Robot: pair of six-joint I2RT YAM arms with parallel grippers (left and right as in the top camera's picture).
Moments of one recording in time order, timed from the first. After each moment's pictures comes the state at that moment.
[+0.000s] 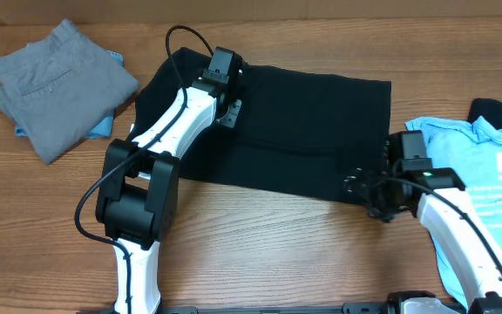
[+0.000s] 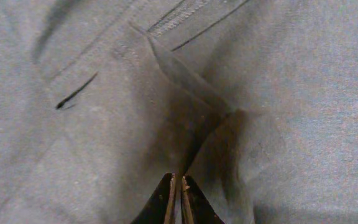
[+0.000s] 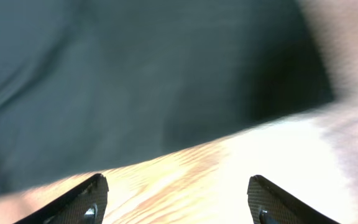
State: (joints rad) left arm -0.35 2.15 1.64 -0.69 -0.18 -0.01; right arm 0.04 1.34 0.78 -0.78 -0.25 0.78
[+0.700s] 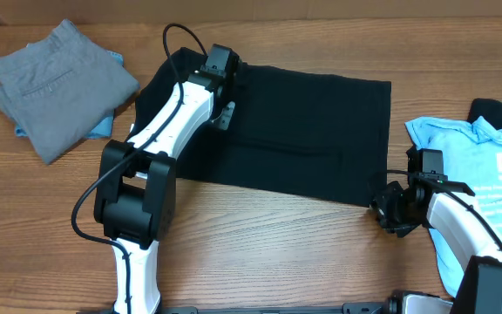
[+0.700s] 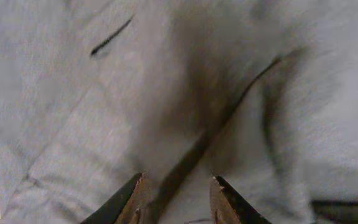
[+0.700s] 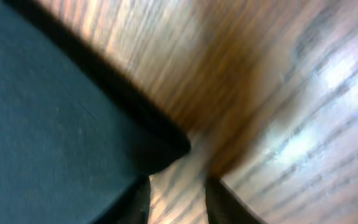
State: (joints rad) left arm -0.33 2.15 1.69 -0.86 -0.23 -0.03; right arm -0.14 1.44 0.64 -0.66 -0.20 0.87
